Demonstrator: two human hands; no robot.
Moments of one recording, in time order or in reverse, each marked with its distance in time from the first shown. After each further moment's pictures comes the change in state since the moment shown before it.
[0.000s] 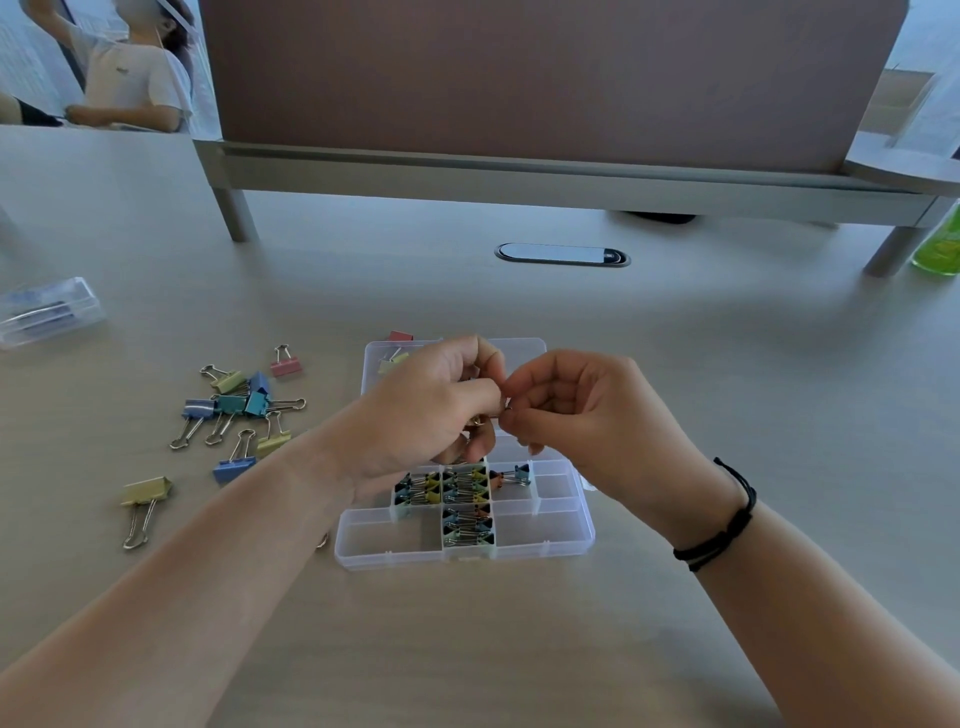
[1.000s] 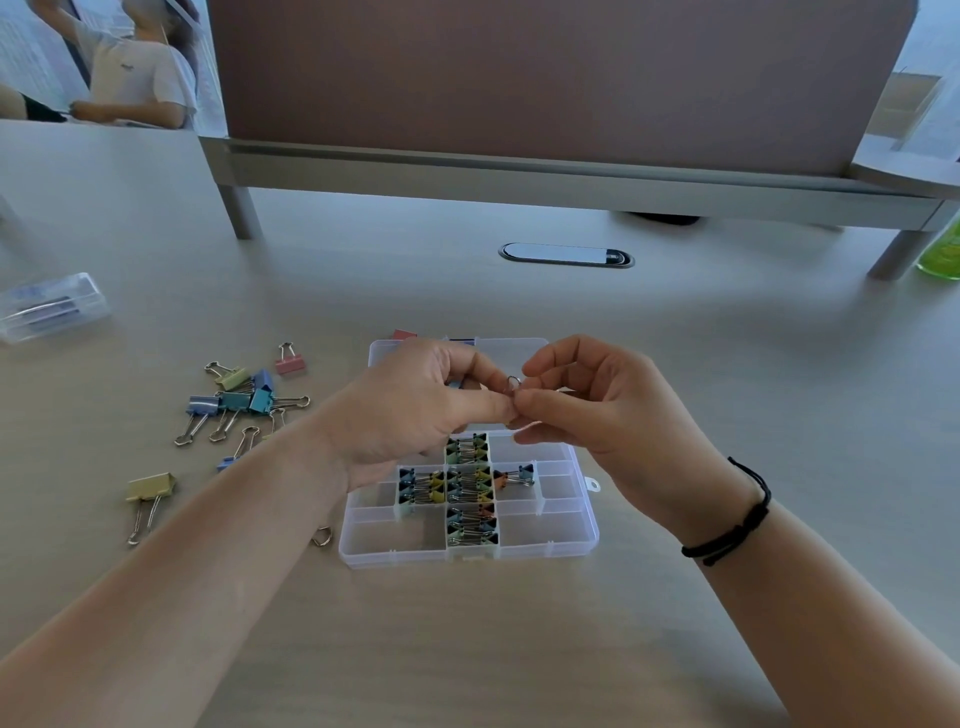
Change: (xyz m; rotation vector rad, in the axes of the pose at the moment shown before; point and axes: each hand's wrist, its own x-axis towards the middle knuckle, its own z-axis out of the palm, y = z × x) left_hand -0.001 0.003 -0.011 0.071 -0.027 -0.017; right_hand -0.001 -0.006 -0.003 0.163 0.050 0.081
